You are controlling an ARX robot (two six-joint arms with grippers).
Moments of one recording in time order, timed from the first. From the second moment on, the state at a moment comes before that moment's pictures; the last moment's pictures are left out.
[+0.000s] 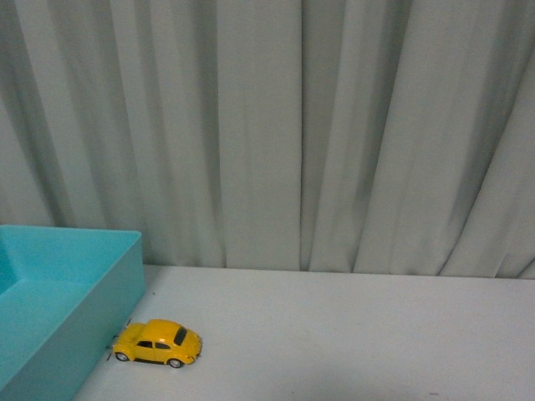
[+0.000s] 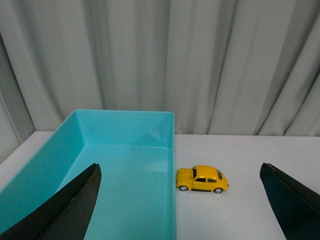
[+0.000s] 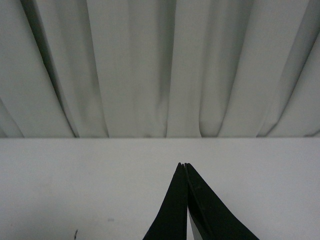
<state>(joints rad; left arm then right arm) 0.00 0.01 0.01 0.00 0.00 0.00 0.00 1.06 0.03 1.01 0.00 -0.02</state>
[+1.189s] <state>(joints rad) 0.00 0.01 0.01 0.00 0.00 0.00 0.00 0.22 0.01 0.22 0.00 -0.02</state>
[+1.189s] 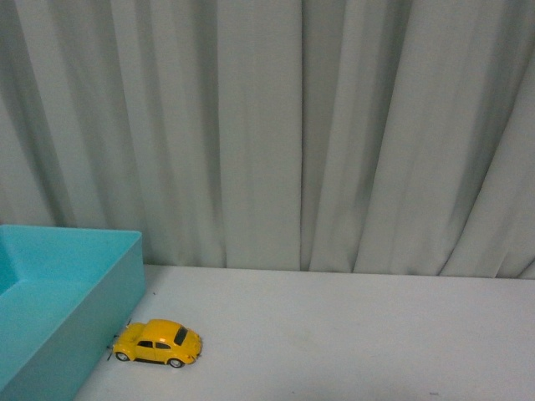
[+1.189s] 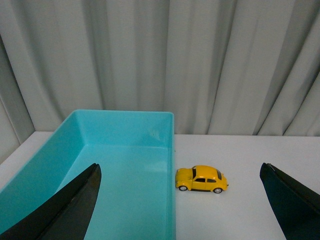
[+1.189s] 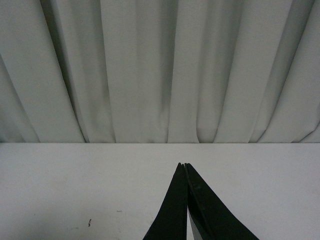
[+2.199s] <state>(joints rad) 0.00 0.01 0.01 0.00 0.00 0.00 0.00 0.00 0.01 0.00 0.00 -0.01</state>
